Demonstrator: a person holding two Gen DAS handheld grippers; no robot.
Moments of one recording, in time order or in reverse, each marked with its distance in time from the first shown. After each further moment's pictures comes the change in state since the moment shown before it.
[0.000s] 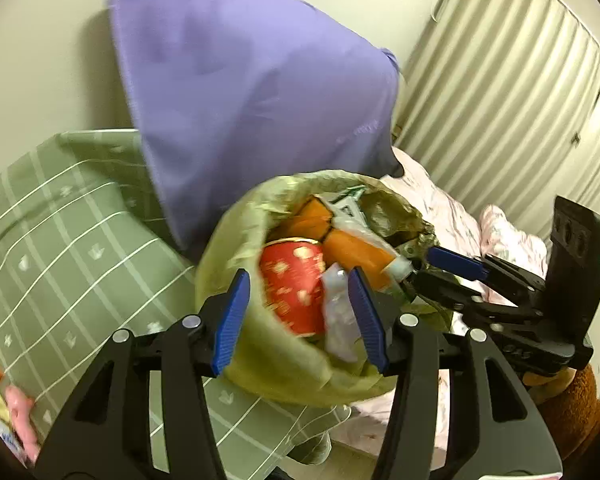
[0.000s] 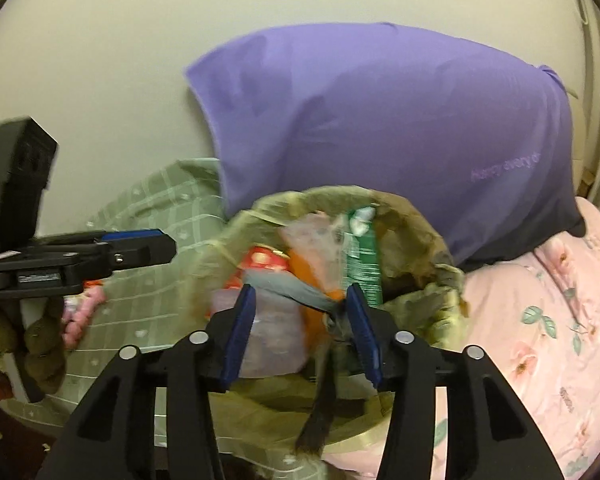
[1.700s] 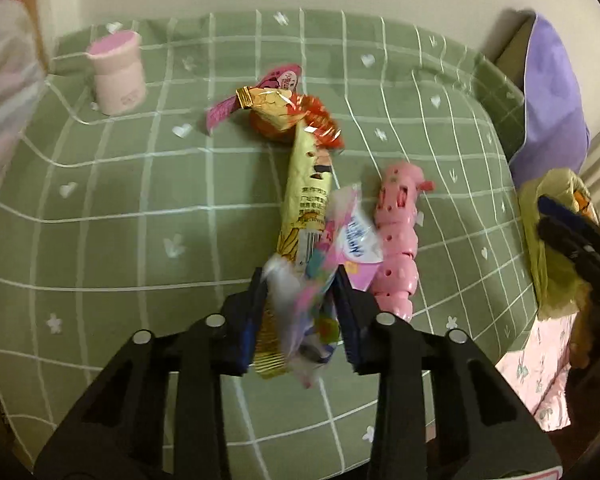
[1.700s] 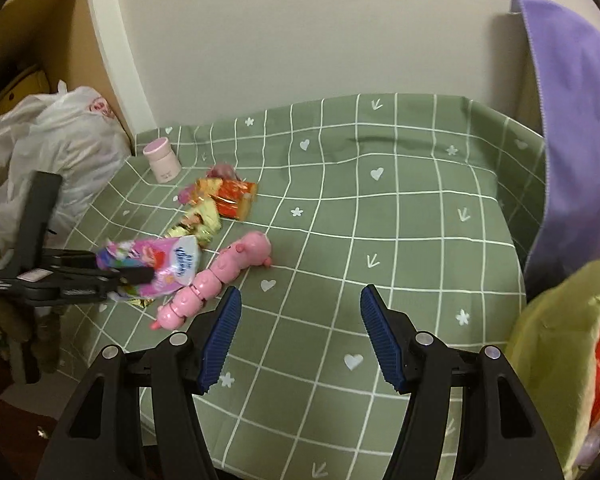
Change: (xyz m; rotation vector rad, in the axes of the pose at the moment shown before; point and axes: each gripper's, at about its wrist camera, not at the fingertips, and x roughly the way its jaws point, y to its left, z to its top) left arm -0.174 0.236 -0.206 -0.518 0.053 0.505; right arm 0.131 0.259 -0.020 -0.390 0.235 0.321
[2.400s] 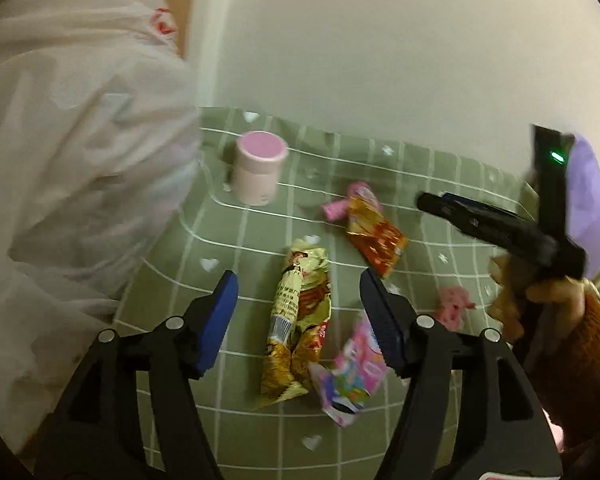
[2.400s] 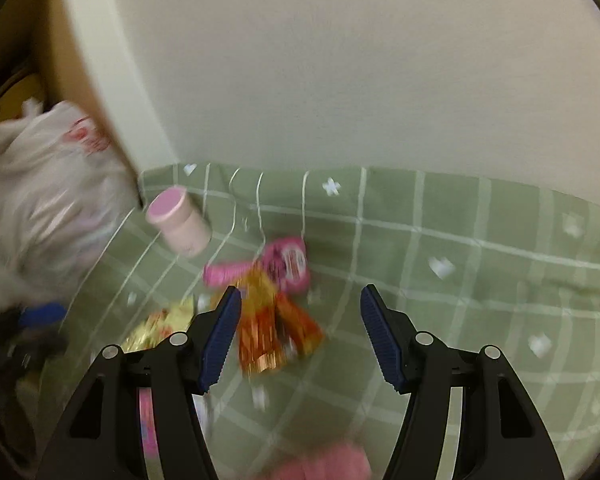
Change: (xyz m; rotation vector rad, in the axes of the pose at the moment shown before) left arm -0.070 0.072 0.027 -0.185 -0.255 0.144; right arm 0.146 0.087 0.133 -0.059 0.020 0.160
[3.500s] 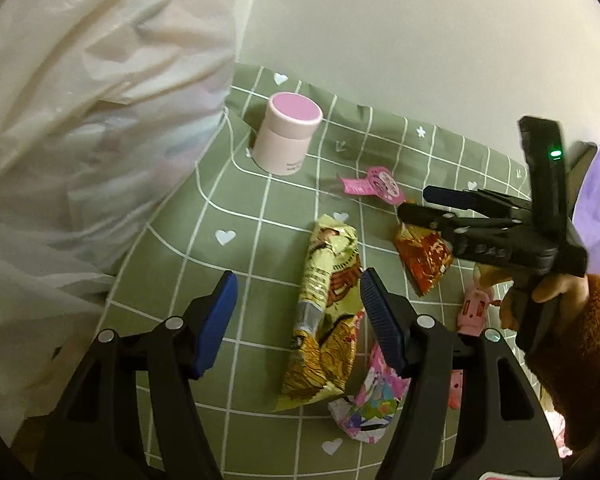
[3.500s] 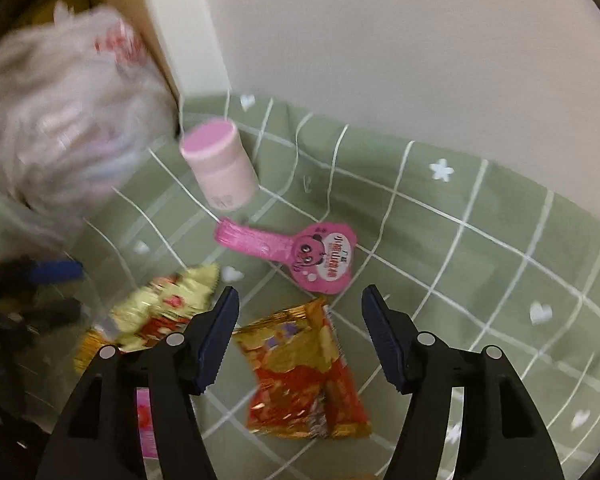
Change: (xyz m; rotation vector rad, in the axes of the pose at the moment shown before) left arm 0.024 0.014 -0.010 -0.064 0.067 0.007; right arm 0.048 0.030 -0.002 -0.294 0.162 0.090
